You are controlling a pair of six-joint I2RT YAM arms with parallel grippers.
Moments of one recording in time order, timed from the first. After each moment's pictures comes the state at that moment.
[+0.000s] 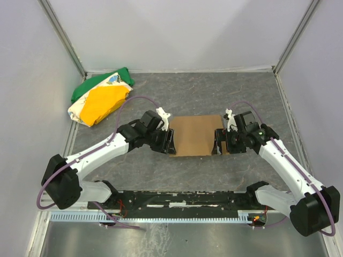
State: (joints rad) left arm -0.74 1.30 0.93 -0.53 0.30 -0.45; right arm 0.36 1.06 0.83 -0.84 -0.29 0.28
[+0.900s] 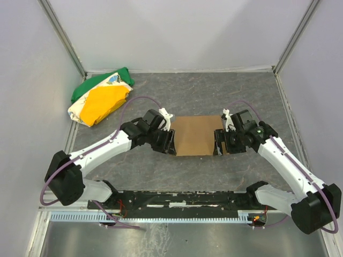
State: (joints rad) left arm -0.74 1.35 0.97 -0.58 0.34 -0.43; right arm 0.41 1.08 0.89 -0.93 -0.22 0.28
